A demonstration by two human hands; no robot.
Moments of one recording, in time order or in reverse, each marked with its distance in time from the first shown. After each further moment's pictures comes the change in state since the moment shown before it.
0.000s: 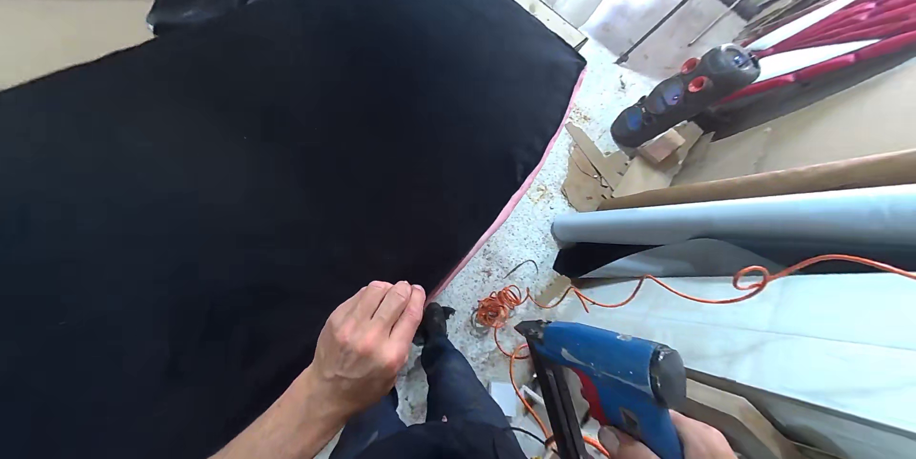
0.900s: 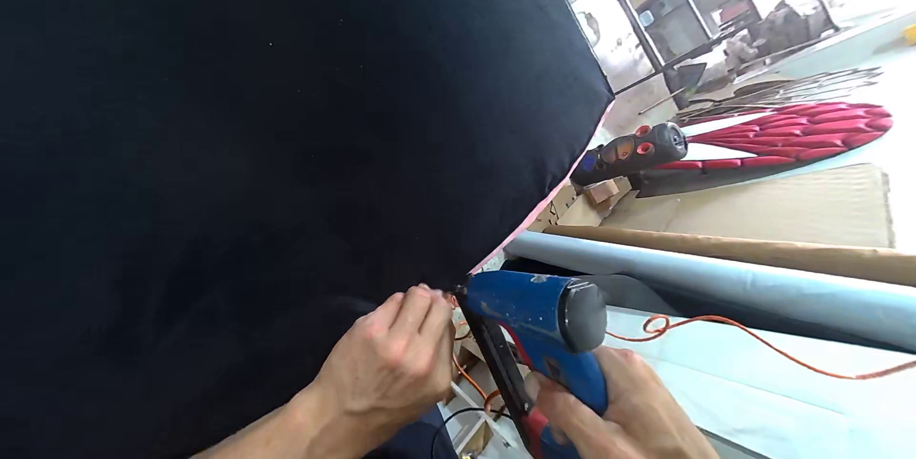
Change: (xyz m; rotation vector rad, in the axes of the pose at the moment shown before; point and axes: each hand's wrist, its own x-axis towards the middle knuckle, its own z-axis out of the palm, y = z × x) left_hand -0.003 0.015 0.003 -0.086 -0.079 -0.084; right_hand 0.043 -0.119 0.046 -0.423 -0.203 -0.198
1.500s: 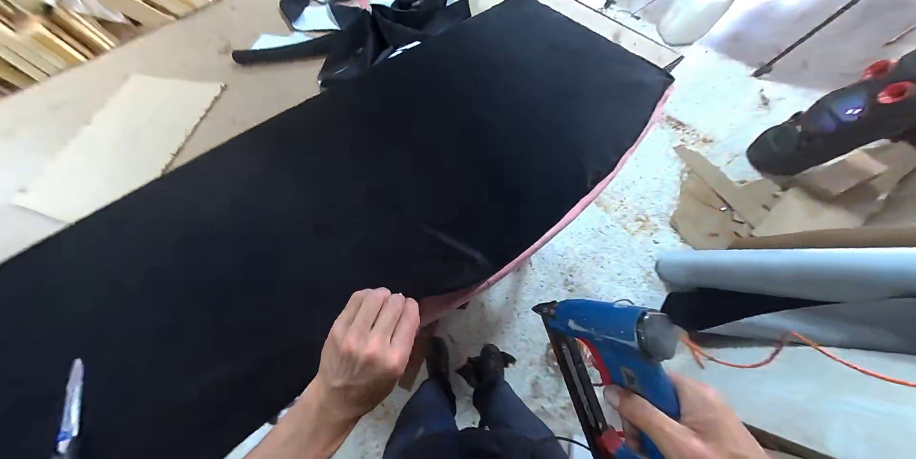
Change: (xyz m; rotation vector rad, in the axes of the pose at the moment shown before) left_hand -0.054 -0.022 -0.103 0.495 0.013 -0.050; right_hand -0.043 0.100 0.045 0.623 -0.013 0.031
